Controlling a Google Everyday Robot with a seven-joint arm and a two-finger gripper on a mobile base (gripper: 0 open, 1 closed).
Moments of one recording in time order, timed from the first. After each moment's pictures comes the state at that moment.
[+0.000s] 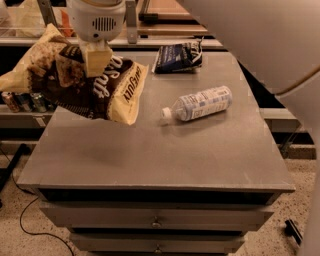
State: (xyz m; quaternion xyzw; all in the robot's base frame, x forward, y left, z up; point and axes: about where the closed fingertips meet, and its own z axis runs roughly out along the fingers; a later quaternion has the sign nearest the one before) arm 0.534 0.117 1.002 -0.83 0.53 -0.01 0.20
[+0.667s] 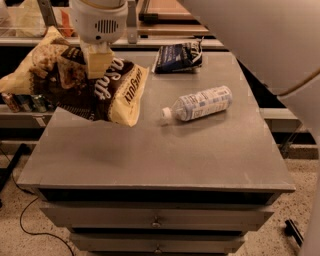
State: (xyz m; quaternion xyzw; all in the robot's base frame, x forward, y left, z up) arm 0.533 0.115 0.999 -0.83 0.53 0.00 0.20
